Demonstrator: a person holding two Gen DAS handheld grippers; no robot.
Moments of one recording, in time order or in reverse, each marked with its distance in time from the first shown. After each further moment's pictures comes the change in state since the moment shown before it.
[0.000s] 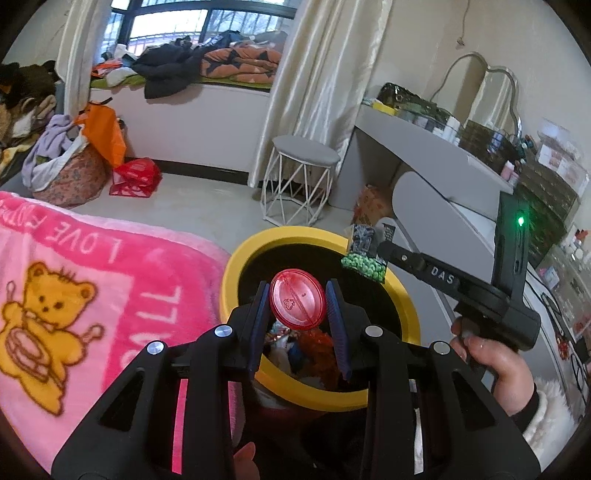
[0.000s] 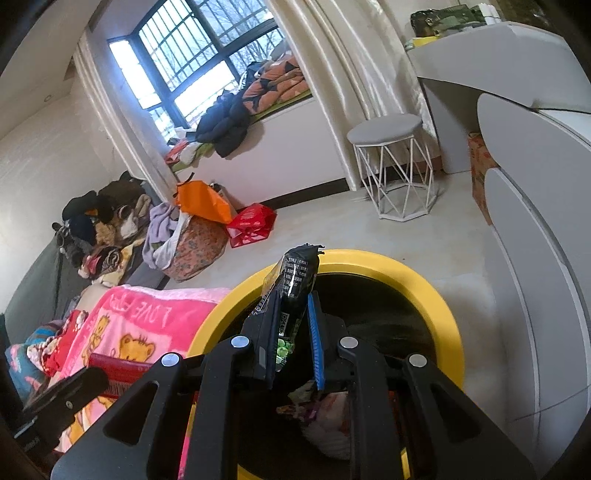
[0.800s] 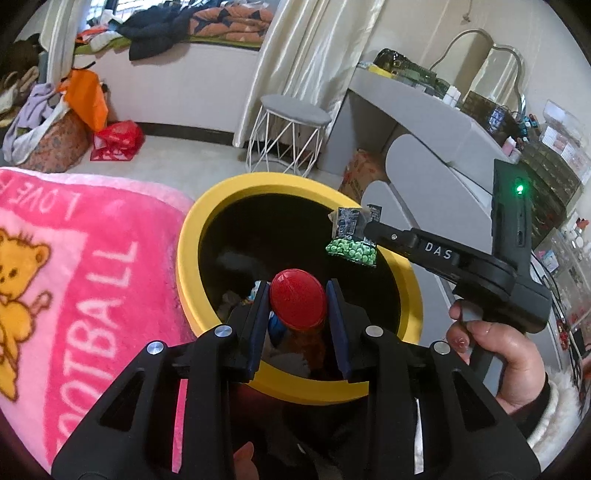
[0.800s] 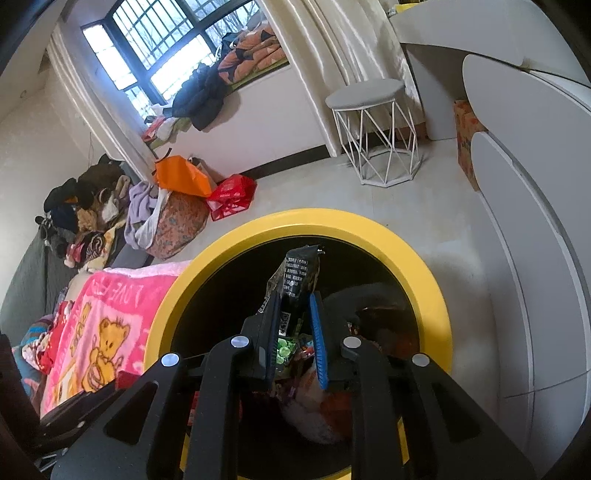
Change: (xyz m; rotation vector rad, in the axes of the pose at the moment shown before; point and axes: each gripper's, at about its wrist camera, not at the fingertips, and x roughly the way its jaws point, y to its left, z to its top) left arm 0.051 -0.007 -0.025 -0.028 0.144 -0.055; right arm 0.027 -0.019 -0.012 0.039 0.132 -0.057
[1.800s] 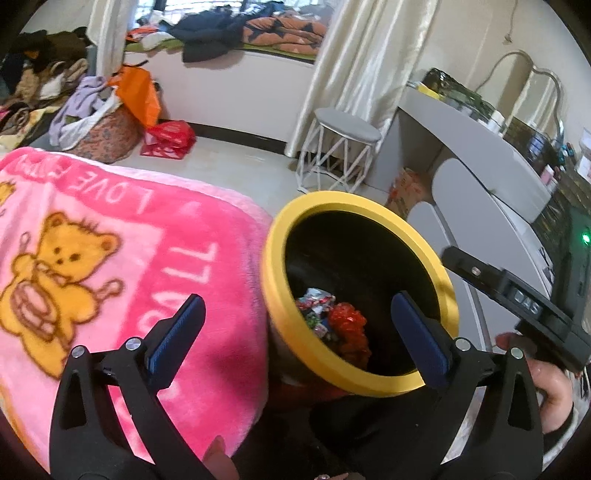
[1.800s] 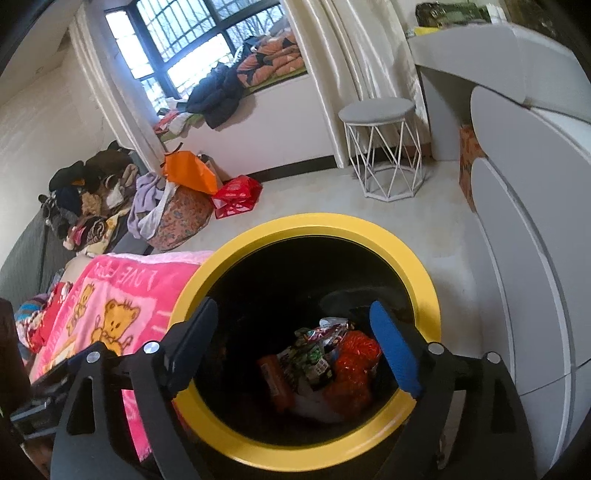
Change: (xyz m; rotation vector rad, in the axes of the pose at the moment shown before) left arm -0.043 0.032 0.002 -0.100 -0.053 0.183; right arm -0.042 0.027 -0.015 -0.101 -0.037 -0.018
